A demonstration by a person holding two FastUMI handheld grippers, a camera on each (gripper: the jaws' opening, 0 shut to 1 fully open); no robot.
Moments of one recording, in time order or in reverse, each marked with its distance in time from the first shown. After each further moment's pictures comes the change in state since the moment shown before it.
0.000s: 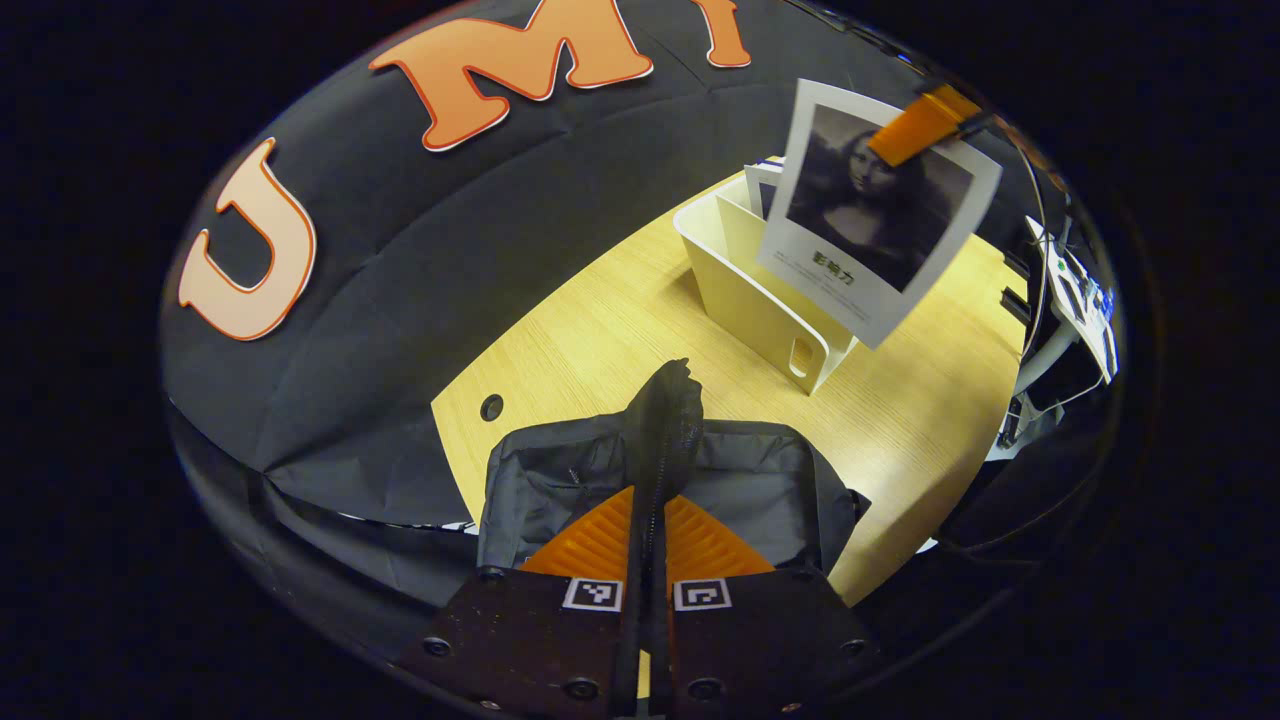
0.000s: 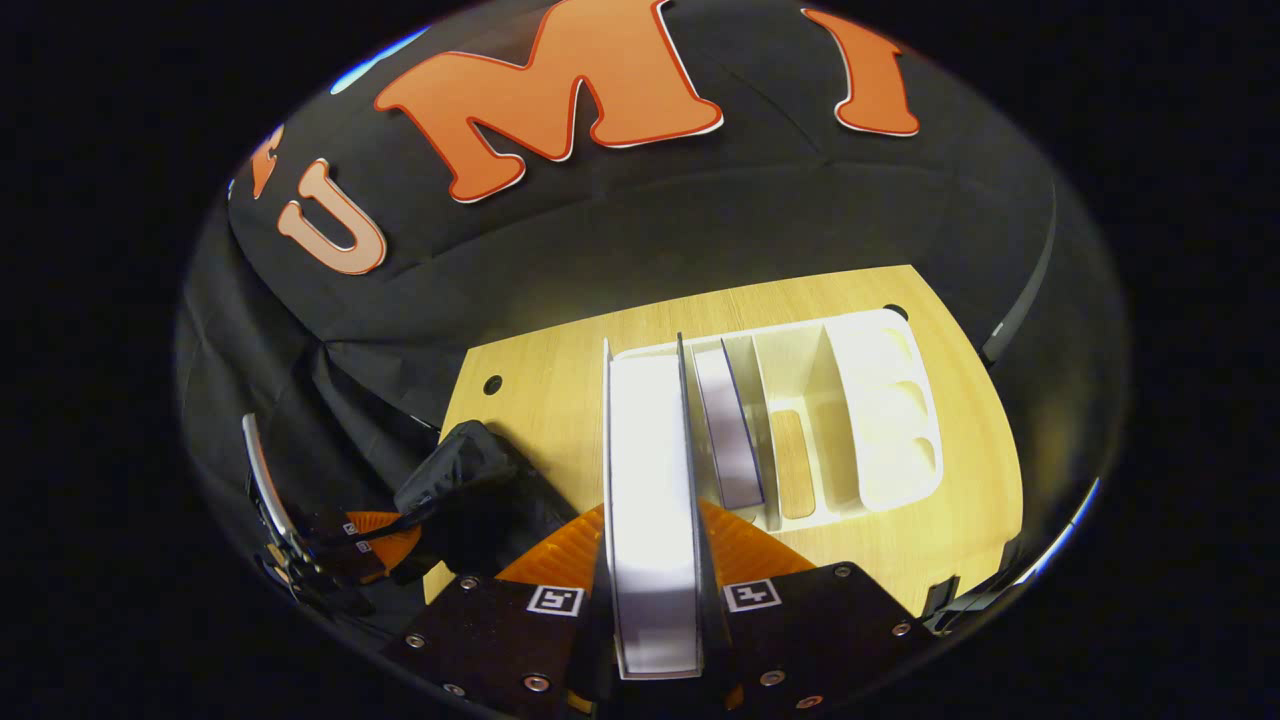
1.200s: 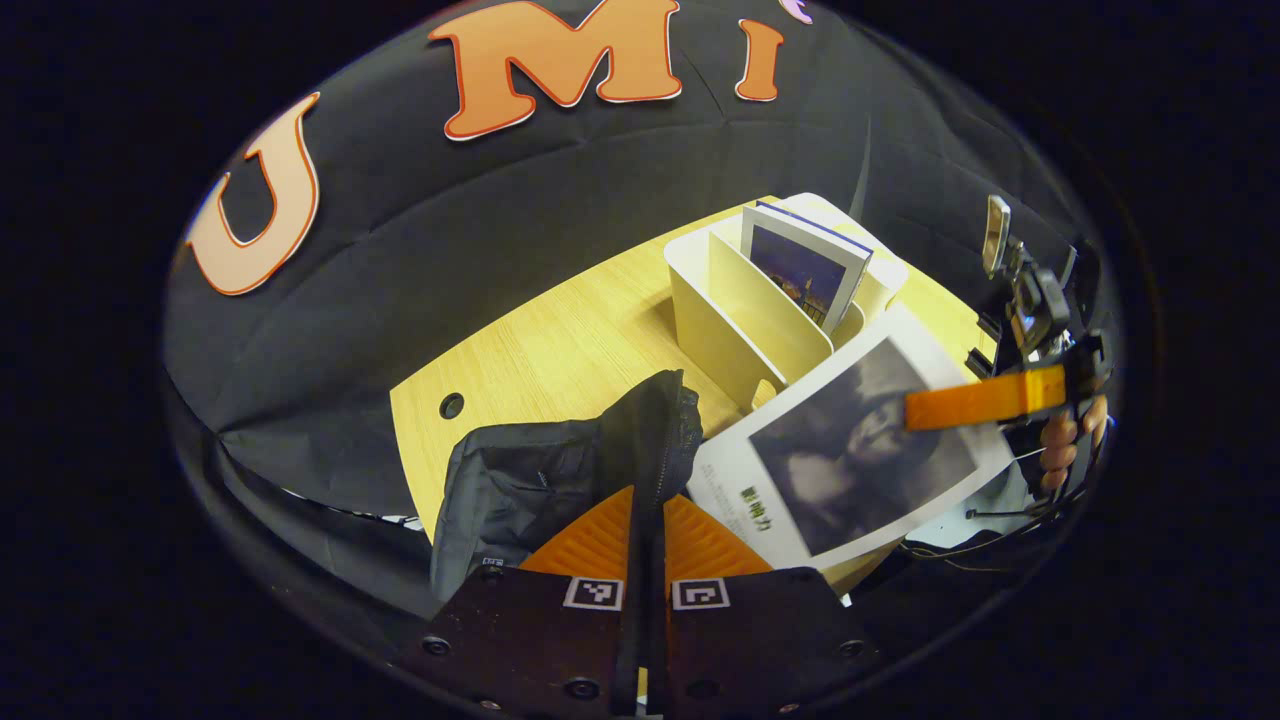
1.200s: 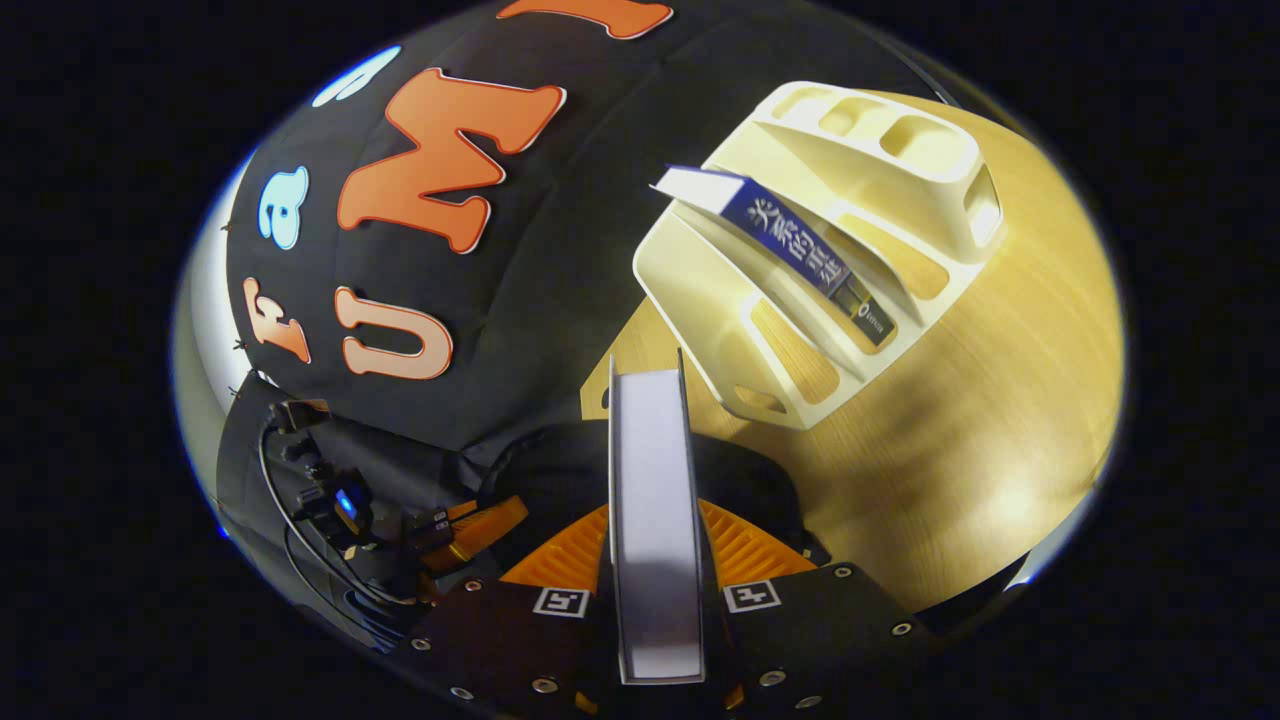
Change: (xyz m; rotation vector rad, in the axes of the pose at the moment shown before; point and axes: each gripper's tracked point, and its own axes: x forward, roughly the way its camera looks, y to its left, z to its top) left arm -0.004 -0.020 0.013 -0.145 -0.072 -0.125; right arm 0.056 0.074 -0.150 0.592 -0.058 0.428
